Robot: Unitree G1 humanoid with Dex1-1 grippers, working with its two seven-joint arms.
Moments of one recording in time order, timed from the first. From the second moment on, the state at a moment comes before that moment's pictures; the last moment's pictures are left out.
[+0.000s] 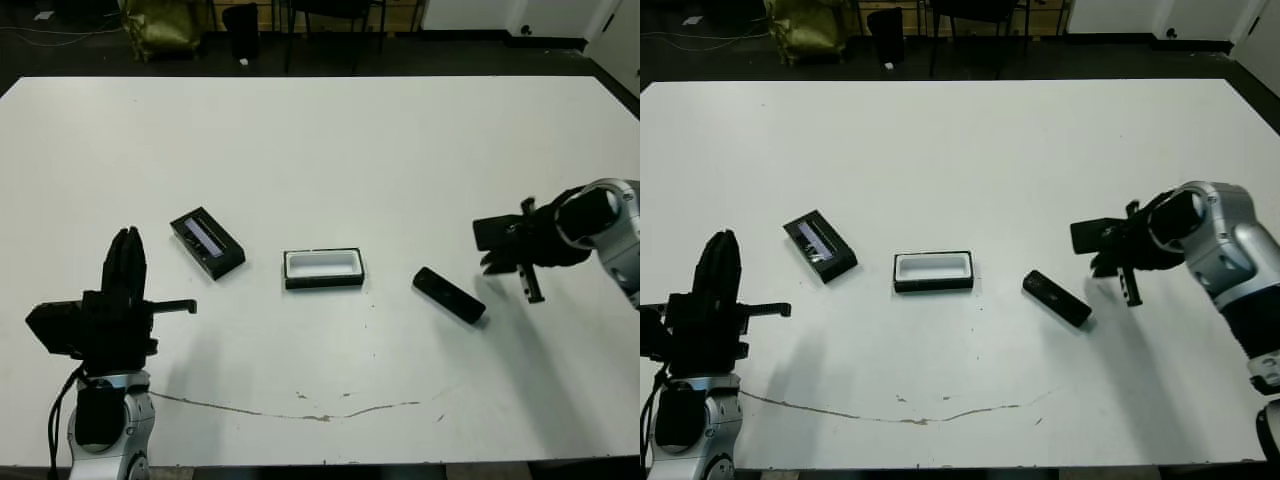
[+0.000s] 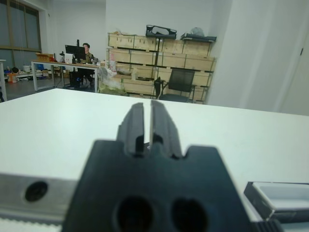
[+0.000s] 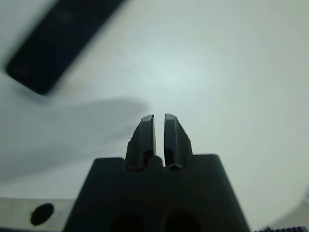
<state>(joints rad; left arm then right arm) 0.25 0.08 0.11 -0.37 -0.14 -0.18 -0.01 -0.70 -0.94 0.41 0.35 -0.40 0.03 1.22</state>
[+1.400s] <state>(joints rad) 0.24 0.08 0.10 -0.36 -0.15 -0.18 -0.04 0.02 -0.76 -0.22 -0.28 0.33 0.22 0.82</state>
